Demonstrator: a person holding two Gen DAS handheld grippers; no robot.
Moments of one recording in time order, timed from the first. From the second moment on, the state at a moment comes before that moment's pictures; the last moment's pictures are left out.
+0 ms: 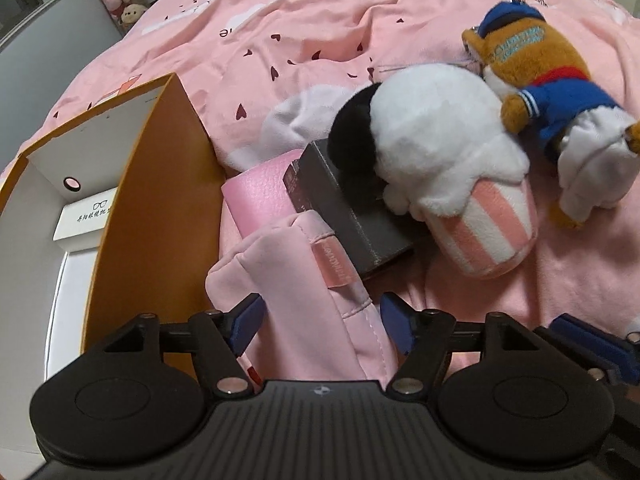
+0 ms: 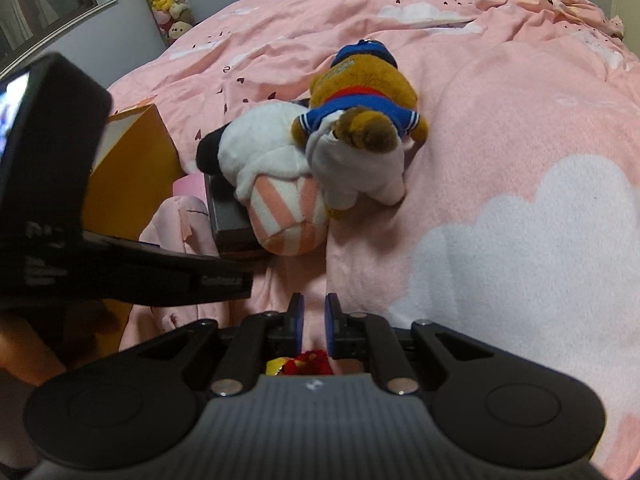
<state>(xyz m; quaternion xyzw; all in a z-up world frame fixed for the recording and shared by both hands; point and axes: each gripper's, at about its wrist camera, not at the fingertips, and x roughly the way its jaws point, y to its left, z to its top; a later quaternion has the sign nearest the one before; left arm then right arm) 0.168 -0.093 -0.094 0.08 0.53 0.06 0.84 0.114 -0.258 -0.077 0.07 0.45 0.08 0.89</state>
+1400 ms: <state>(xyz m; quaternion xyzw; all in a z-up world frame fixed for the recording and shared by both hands) 0.113 0.078 0.045 -0.12 0.39 0.01 0.91 0.173 -0.117 -0.065 -0.15 0.44 0.23 0.86</state>
